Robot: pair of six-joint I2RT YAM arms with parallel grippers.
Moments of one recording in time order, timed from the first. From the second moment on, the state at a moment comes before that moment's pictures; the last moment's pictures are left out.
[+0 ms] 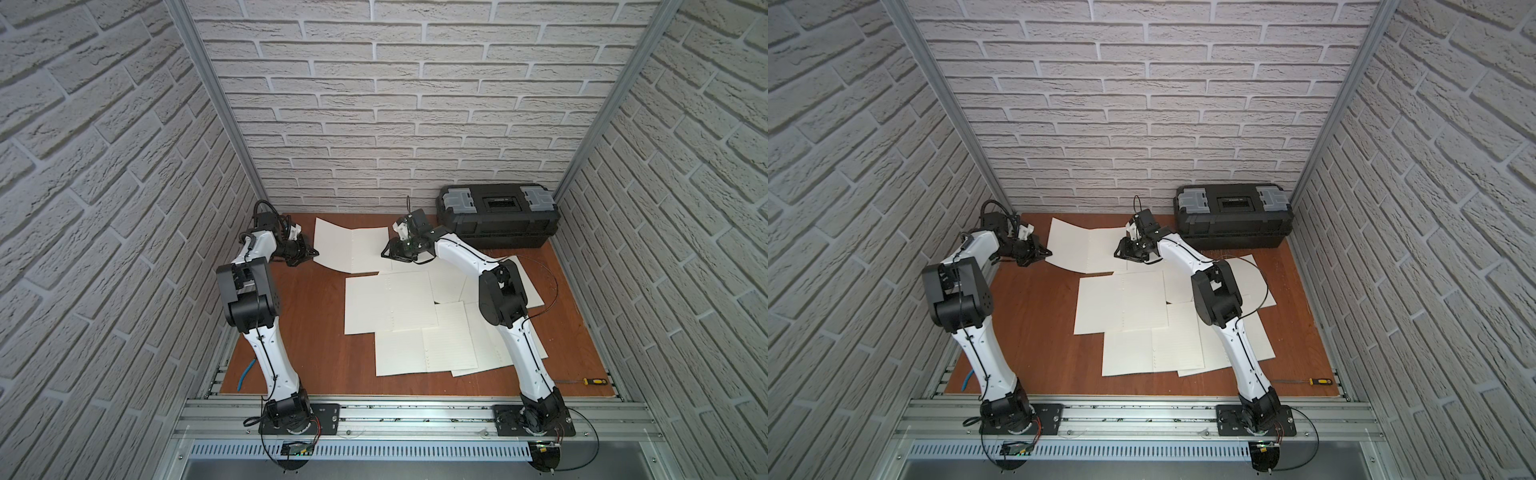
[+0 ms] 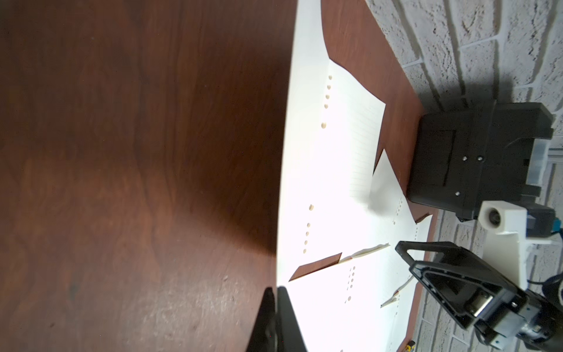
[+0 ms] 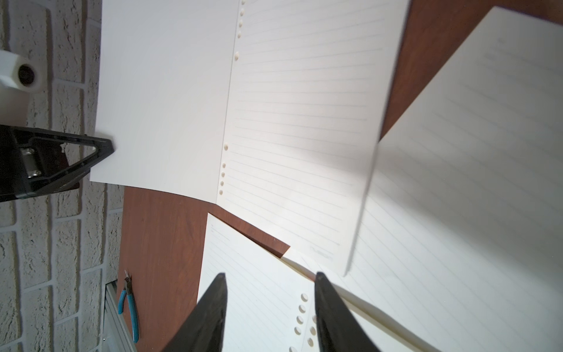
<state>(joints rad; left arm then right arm) 0.25 2.09 1.67 -0.79 0.68 -0.19 0.48 2.43 2.12 -0.62 -0.44 0.55</state>
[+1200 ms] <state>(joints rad) 0.26 2.00 1.78 -1.00 0.47 -0.04 0.47 2.42 2.04 -0.57 -0.45 0.54</state>
